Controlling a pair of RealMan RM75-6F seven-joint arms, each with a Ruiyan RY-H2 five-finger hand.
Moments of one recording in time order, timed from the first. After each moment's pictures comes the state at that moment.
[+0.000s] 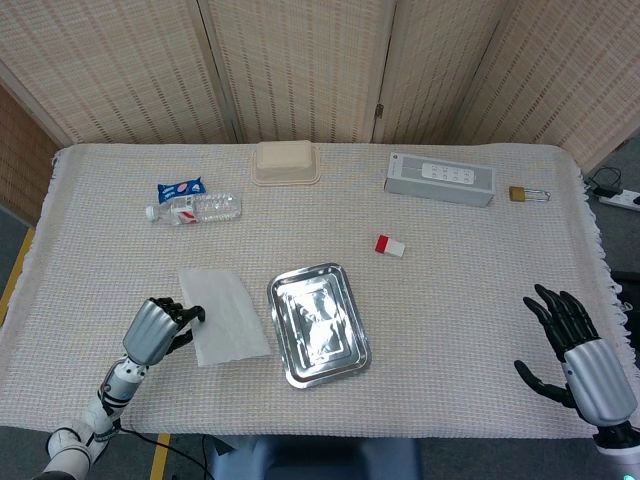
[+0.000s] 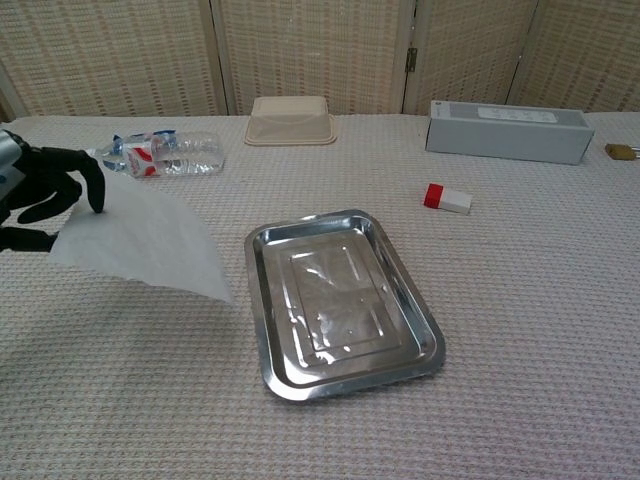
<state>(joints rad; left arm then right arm) -0.49 -2.02 0.04 -0.18 1.66 1.86 -0.58 0.05 -1.04 -0.02 -1.68 -1.79 1.66 0.19</state>
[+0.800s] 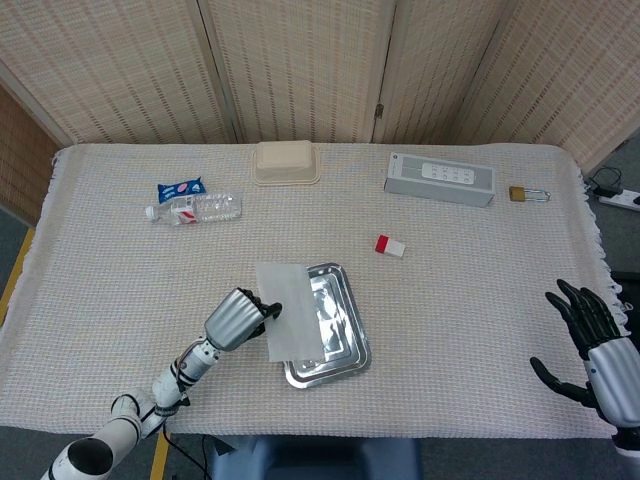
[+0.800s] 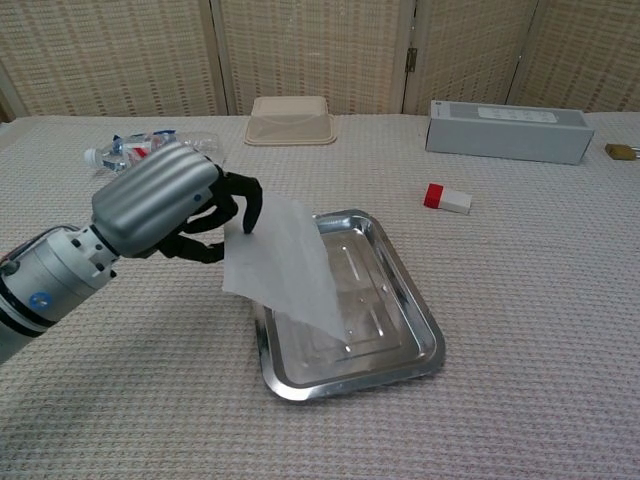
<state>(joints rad) -0.72 -2.09 0.07 -0.38 1.71 1.60 -0.31 0.03 -0.99 -0.01 -1.67 -1.77 1.71 0.29</state>
